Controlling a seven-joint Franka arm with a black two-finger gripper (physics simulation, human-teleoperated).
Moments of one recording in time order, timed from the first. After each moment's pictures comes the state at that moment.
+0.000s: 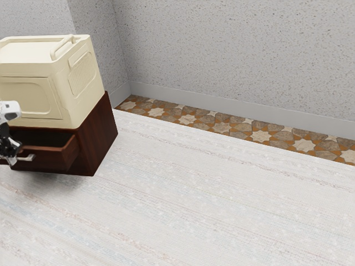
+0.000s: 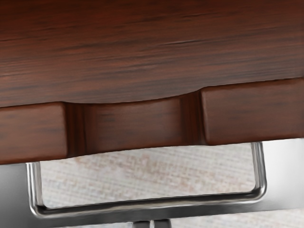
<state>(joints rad) -0.59 -0.36 1.17 -2.30 0.44 2.19 0.13</state>
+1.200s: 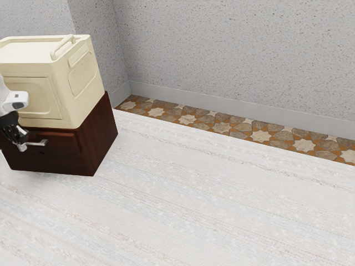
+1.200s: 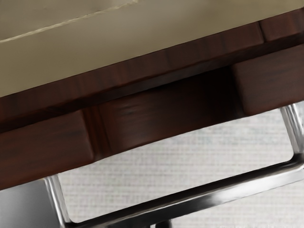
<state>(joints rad) -1.24 -0.48 1.76 -2.00 0.53 2.09 0.32</state>
